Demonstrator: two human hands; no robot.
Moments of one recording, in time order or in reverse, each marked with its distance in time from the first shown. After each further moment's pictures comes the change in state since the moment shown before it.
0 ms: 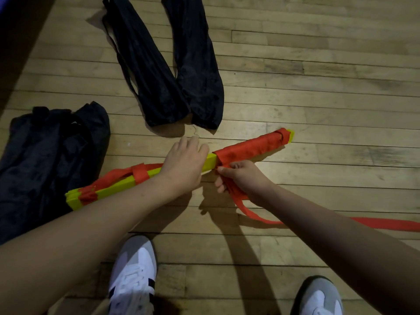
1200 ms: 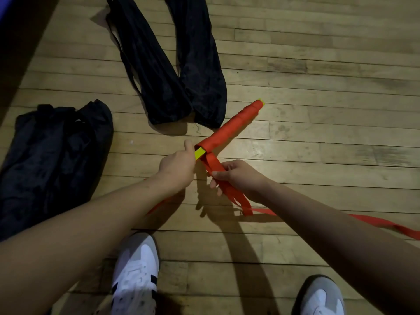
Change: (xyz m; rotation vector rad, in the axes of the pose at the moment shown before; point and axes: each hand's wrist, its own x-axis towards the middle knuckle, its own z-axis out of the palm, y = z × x) left_hand 0.001 -0.004 0.011 -0.266 -0.173 -0.364; right_hand 0.005 -0.005 0.006 -0.181 -0.114 0.060
